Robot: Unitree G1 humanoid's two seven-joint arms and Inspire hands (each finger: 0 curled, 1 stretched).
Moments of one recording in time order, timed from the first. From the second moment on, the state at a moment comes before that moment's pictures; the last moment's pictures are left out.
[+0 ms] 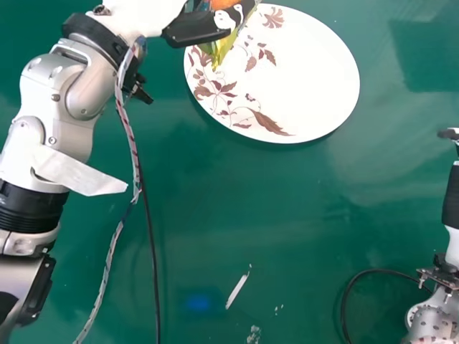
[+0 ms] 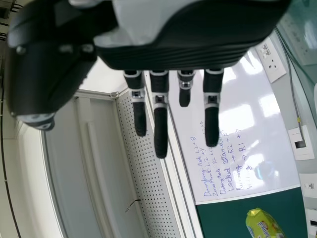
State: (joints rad) left arm -0.77 0.48 -0.23 -0.03 0.82 0.03 -0.34; right arm 0.00 -0.02 -0.63 0.15 0.88 -0.46 1.01
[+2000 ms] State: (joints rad) left arm -1.07 0.49 -0.44 0.42 0.97 -0.33 -0.14; right arm -0.01 -0.02 -0.63 0.15 0.85 -0.45 1.00
